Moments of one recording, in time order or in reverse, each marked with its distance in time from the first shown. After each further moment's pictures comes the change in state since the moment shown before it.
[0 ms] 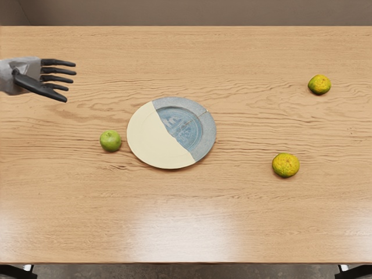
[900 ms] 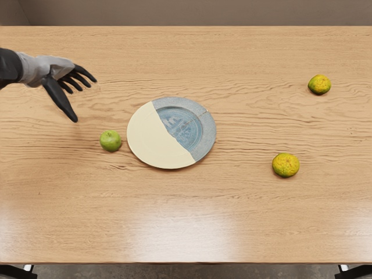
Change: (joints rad) left arm -0.353 0.074 0.246 -0.596 0.394 0.378 0.325; right arm -0.008 0.000 -0.005 0.000 0.002 0.001 -0.003
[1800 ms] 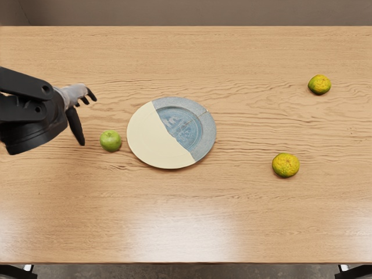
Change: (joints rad) left arm -0.472 -0.404 0.828 -0.360 -0.342 0.727 -0.020; right arm 0.000 0.000 0.000 0.000 0.000 0.000 0.000
